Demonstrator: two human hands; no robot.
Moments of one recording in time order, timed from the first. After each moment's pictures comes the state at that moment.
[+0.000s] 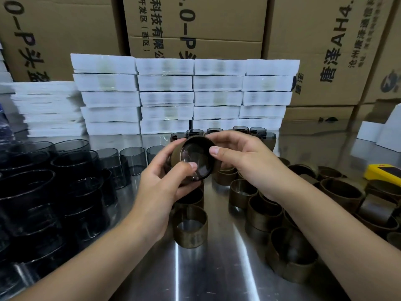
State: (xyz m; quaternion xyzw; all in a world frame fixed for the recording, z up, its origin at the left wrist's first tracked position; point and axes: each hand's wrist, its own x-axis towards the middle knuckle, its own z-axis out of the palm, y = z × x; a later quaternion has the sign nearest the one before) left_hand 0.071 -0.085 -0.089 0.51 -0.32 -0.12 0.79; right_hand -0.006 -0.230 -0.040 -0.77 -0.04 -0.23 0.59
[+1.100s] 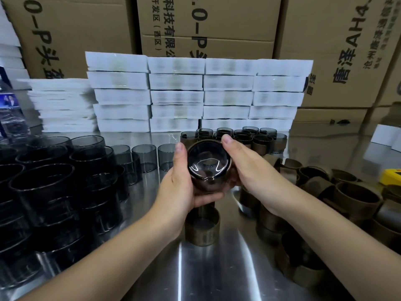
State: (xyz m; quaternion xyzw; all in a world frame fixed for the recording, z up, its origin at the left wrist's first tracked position) left_hand 0.058 -0.092 -0.081 0.52 -0.23 -0.19 0.80; right_hand 0.005 -0.216 -0.059 -0.80 0.02 -0.21 0.56
